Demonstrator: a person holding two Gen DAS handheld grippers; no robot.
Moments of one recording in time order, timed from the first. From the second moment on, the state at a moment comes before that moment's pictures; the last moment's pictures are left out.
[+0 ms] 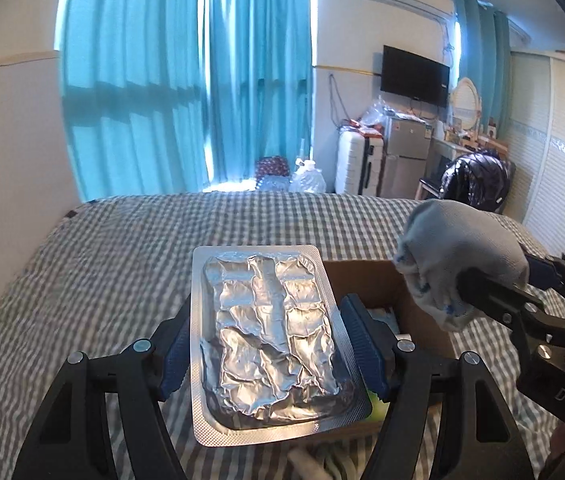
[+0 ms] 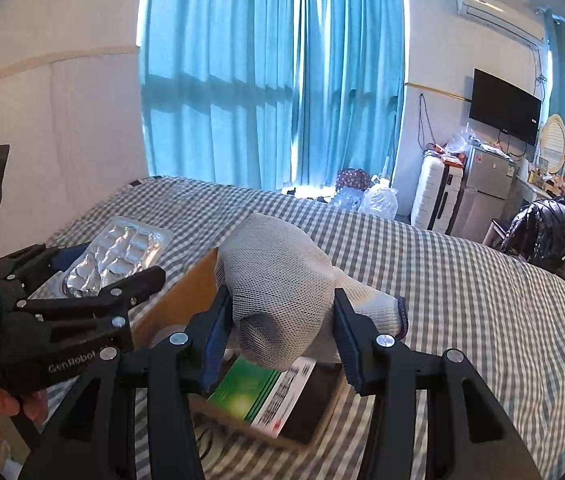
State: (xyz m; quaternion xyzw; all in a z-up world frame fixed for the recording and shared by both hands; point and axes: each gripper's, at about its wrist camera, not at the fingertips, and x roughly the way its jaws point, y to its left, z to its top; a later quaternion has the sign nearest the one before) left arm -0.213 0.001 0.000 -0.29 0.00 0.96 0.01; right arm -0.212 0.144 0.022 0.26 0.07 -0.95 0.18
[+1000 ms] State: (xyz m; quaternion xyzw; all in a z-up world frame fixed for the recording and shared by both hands) left arm -0.219 0.014 -0.018 -0.30 0.01 0.95 0.02; right arm -0.227 0.171 0.028 0.24 0.03 -0.96 0.16
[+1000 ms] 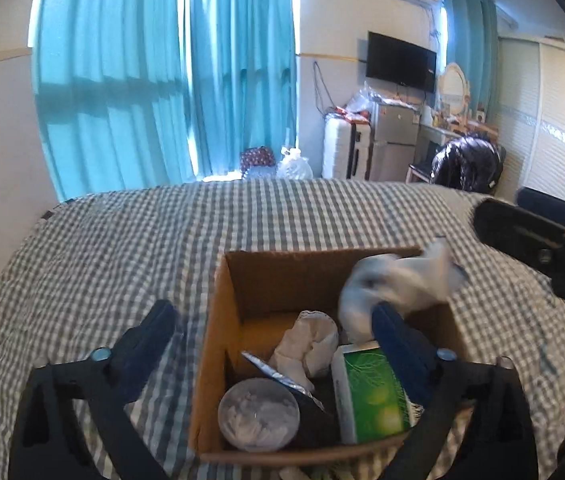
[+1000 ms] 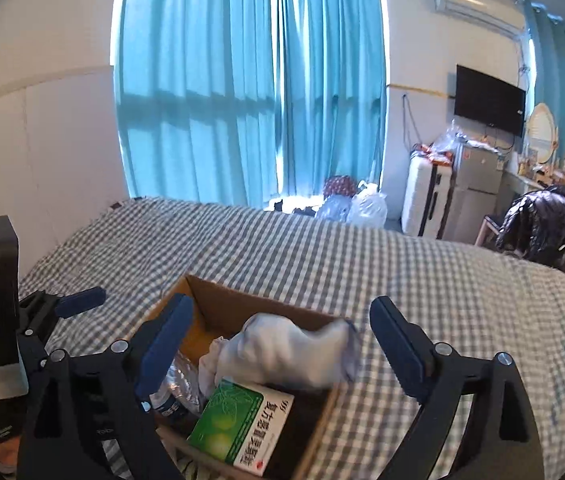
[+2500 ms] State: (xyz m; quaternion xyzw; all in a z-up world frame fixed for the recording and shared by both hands) left arm -0.084 -0.073 -0.135 -0.37 0.00 0.92 -0.13; right arm -0.130 0.104 -0.136 0.39 0.07 -0.90 0.18
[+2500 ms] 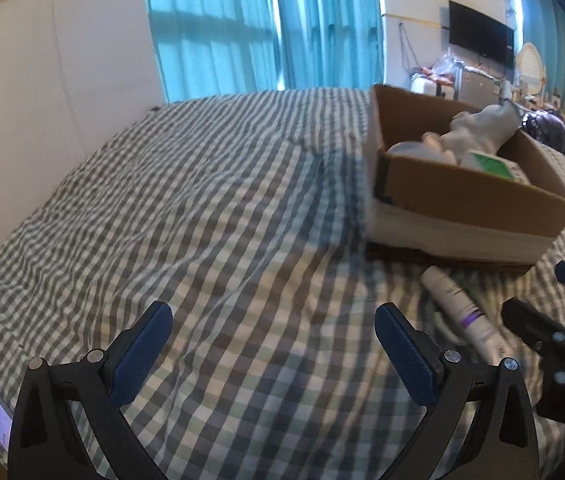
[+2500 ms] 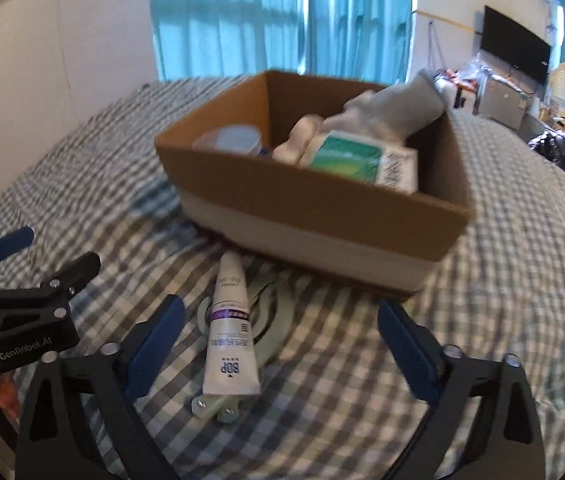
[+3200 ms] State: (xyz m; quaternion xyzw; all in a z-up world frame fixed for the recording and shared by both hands) left arm -0.087 -0.069 -0.149 -0.40 -0.02 0.91 -0.11; right arm -0.119 0.108 -0.147 0.40 0.10 -0.89 0.22
